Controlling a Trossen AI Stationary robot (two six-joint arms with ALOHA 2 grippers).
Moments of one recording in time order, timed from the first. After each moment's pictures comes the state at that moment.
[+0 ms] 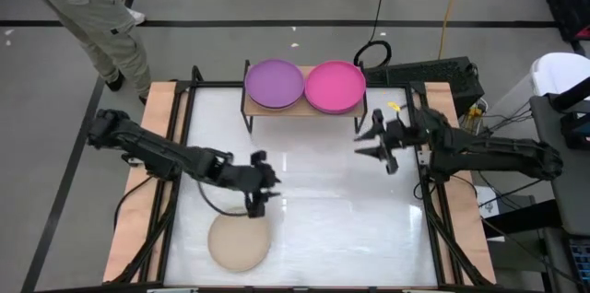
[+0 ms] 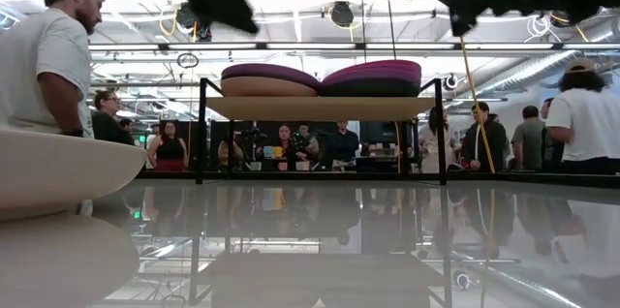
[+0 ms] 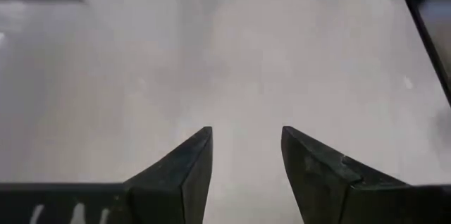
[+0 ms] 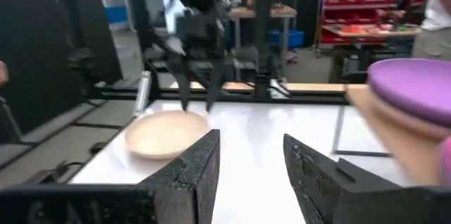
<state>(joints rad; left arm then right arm) -0.31 1.44 1.05 -0.37 -0.20 -0.22 -0.26 0.67 0.38 0.24 -0.44 0.03</state>
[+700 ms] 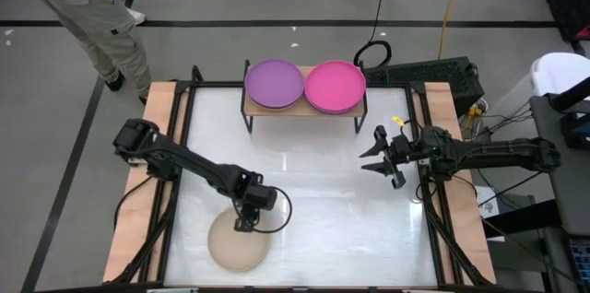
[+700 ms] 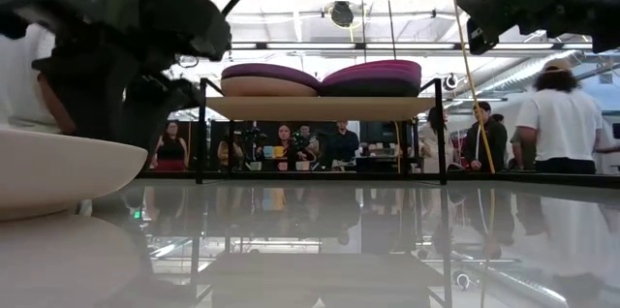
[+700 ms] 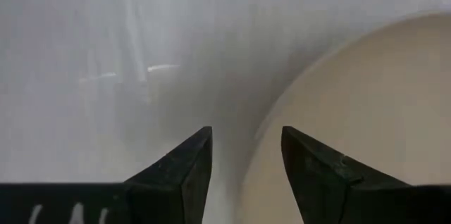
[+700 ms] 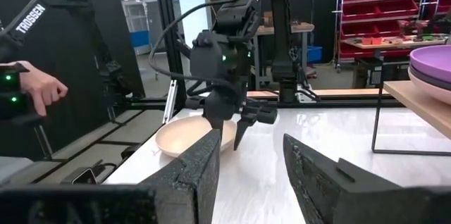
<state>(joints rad) -0.33 1.72 1.06 -0.66 0.13 -0.21 -0.10 0.55 0.15 0.44 -0.34 0.12</state>
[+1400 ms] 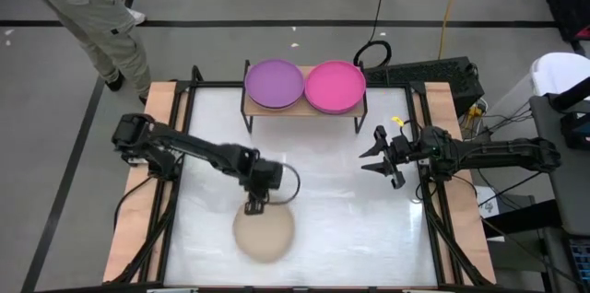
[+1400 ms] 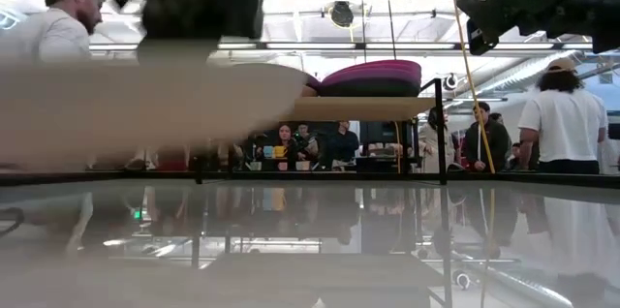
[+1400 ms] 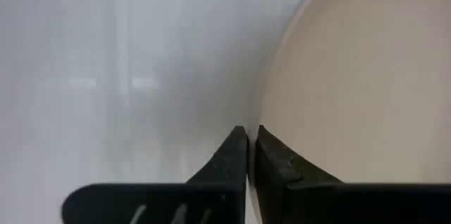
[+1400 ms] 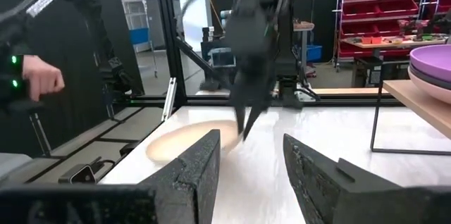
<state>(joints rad) -0.15 1.66 1.10 -0.69 0.21 -0.21 -0.10 0.55 0.15 0.44 -0.34 0.11</state>
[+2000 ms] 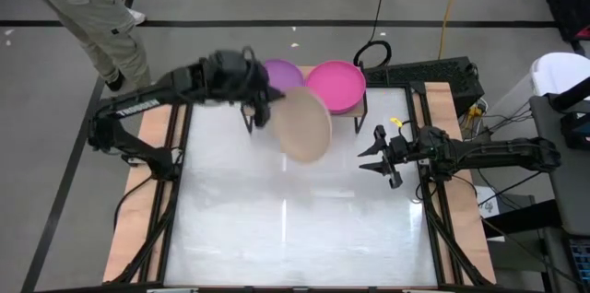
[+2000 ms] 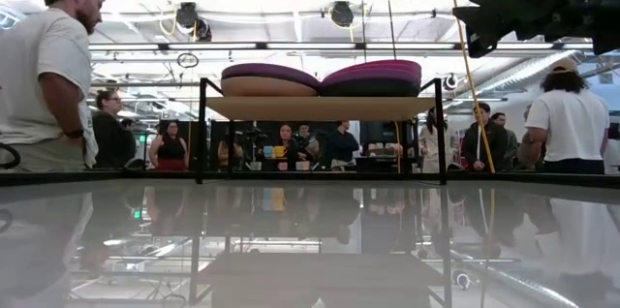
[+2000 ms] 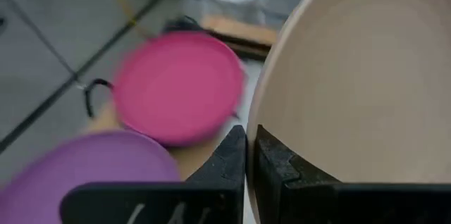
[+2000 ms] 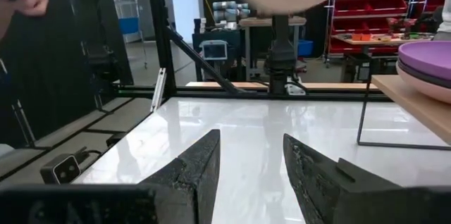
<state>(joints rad) 0.28 1.42 1.60 -0.67 0.04 -0.04 -0.10 0.56 0.15 0.42 -0.31 0.07</state>
